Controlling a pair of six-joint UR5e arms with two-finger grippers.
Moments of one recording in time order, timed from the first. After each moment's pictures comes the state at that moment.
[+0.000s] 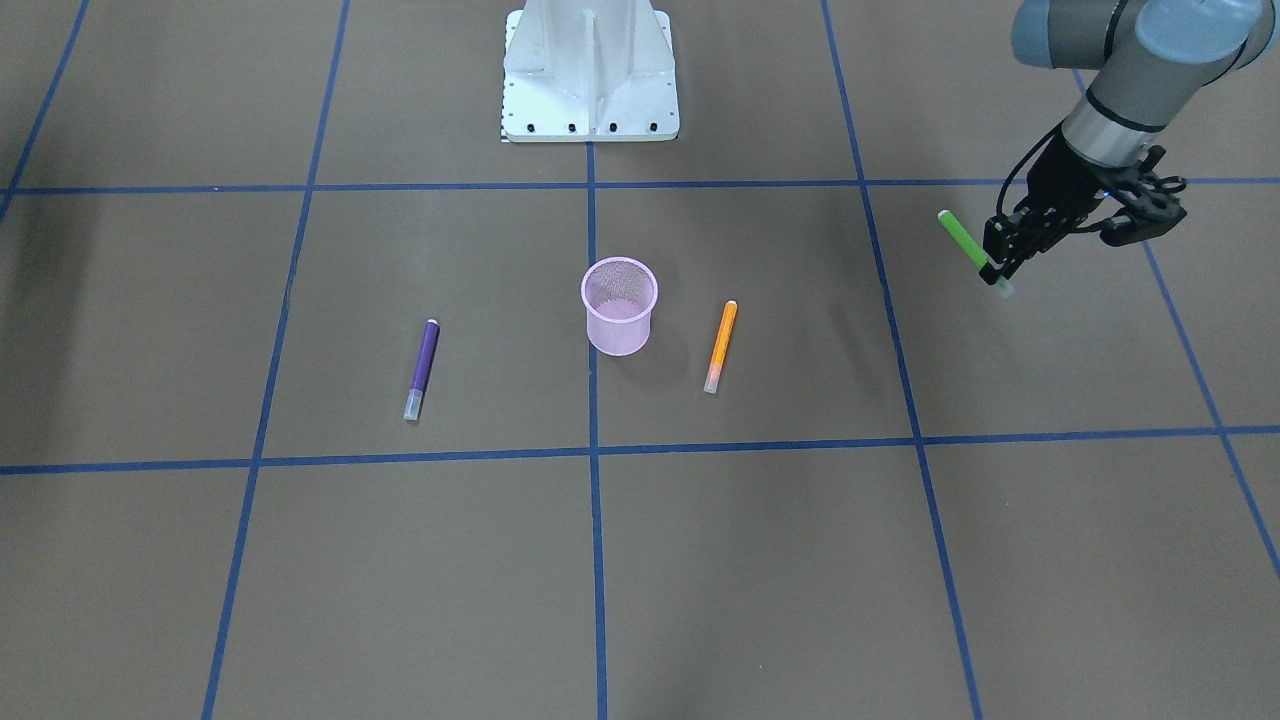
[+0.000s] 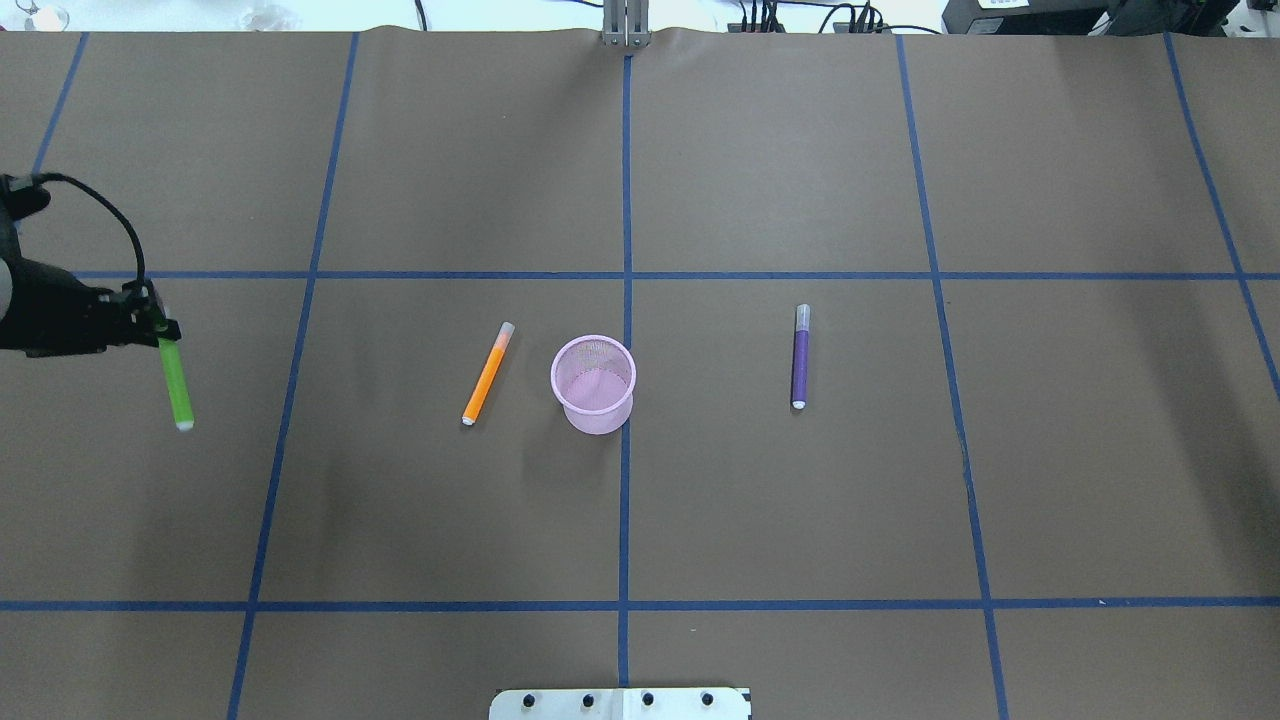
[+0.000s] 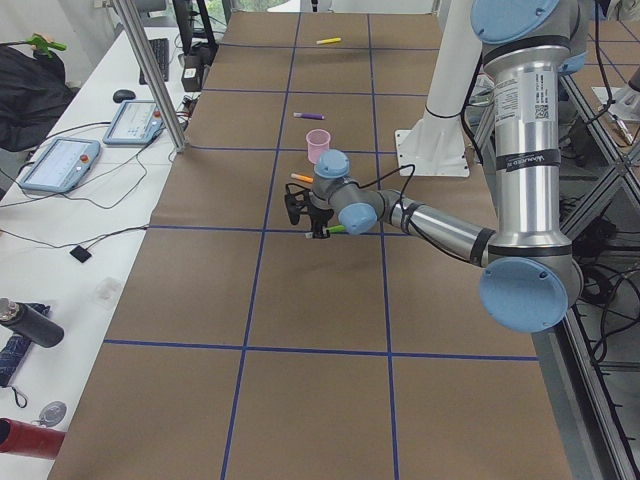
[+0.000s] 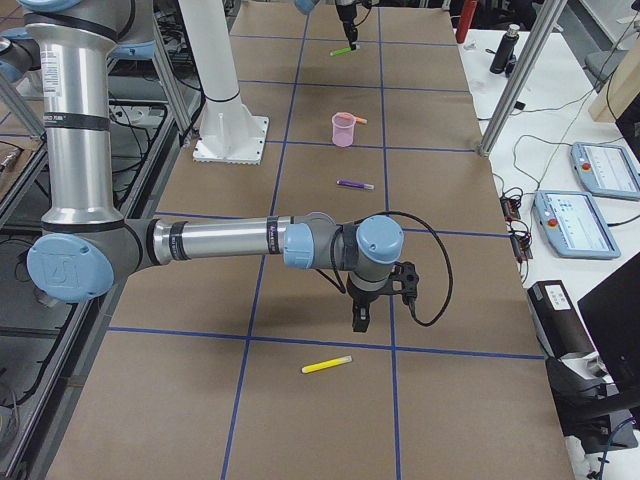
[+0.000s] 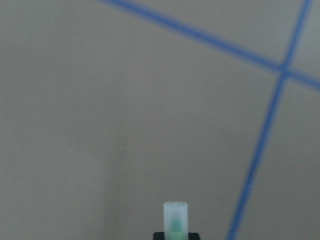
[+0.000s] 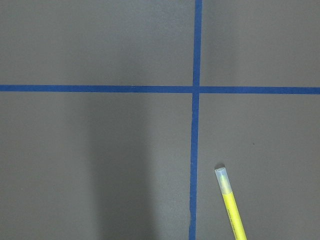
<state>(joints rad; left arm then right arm) -0.93 -1.55 -1.98 -2.10 -2.04 -1.32 1.53 -1.58 1.67 -1.65 2.39 0.03</state>
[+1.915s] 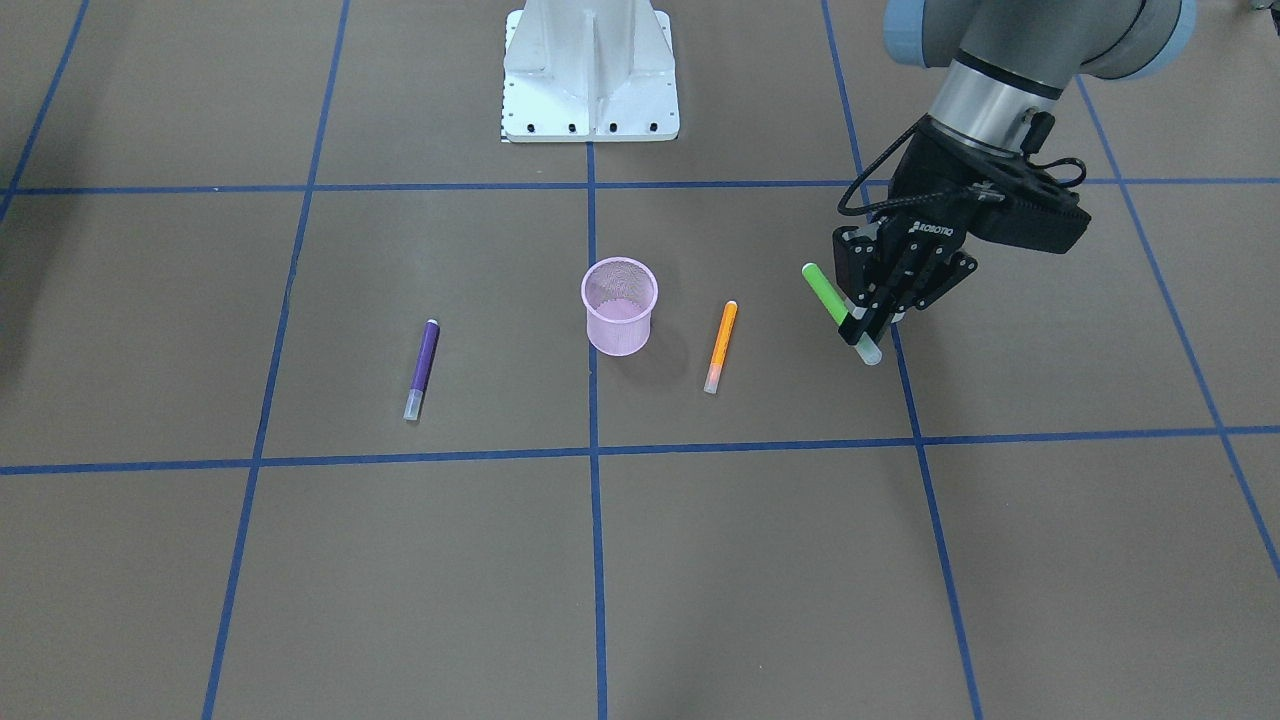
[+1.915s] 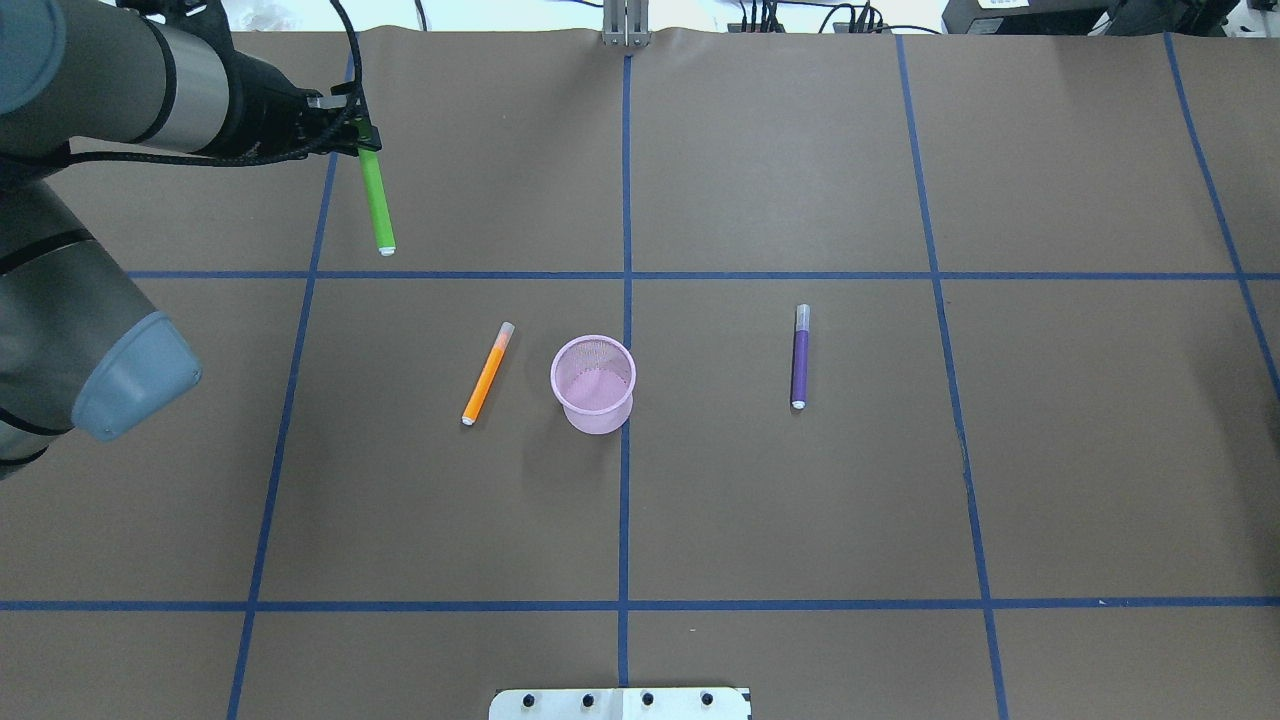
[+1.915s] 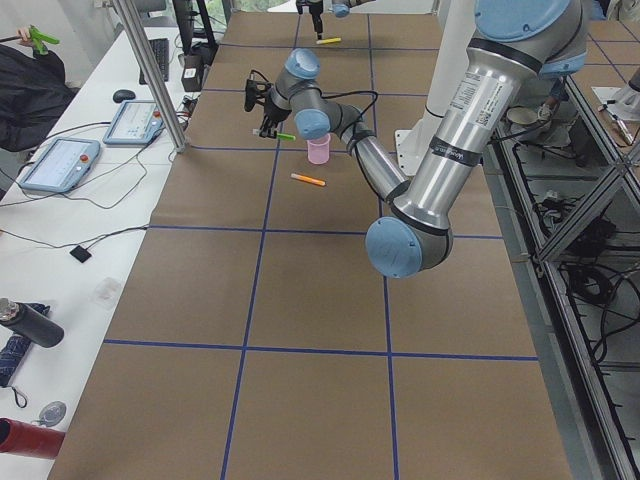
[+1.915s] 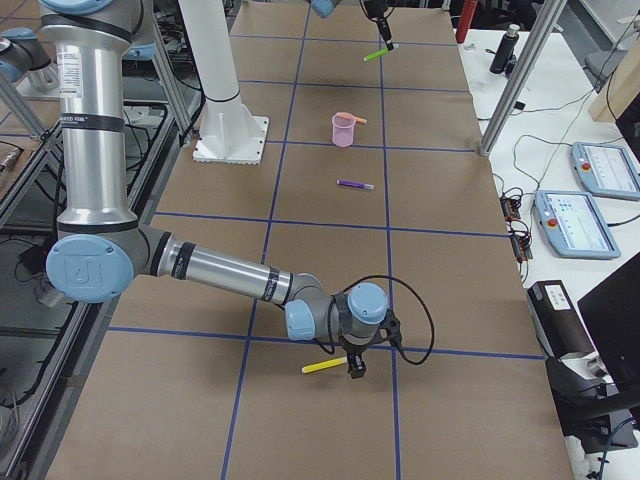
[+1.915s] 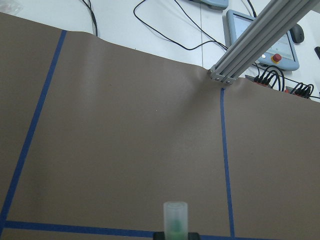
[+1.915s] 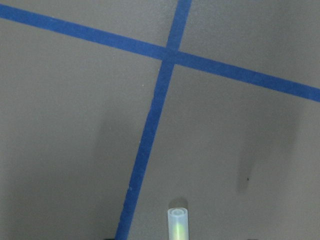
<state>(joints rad) -0.89 -2.03 -1.92 -1.91 -1.88 -1.25 1.37 -1.58 1.28 -1.16 2.31 -0.03</state>
